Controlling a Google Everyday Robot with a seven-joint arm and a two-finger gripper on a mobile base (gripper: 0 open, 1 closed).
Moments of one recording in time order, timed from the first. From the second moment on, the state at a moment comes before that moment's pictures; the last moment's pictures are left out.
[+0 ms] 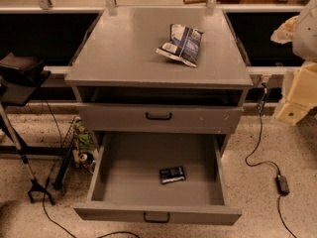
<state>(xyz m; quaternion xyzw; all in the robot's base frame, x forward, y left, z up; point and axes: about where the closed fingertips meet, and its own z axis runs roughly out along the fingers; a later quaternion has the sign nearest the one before) 0.437 -0.210 0.999 -0.60 0.77 -0.06 0.19</state>
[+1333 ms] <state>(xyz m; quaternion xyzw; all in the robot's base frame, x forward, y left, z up) 0.514 -0.128 0.922 -0.64 0.73 -0.01 0.22</state>
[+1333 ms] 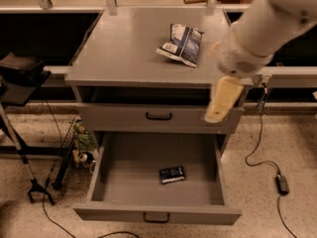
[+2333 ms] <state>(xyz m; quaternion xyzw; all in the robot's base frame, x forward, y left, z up) 0.562 -0.088 0.769 -0.65 0.73 0.05 0.19</state>
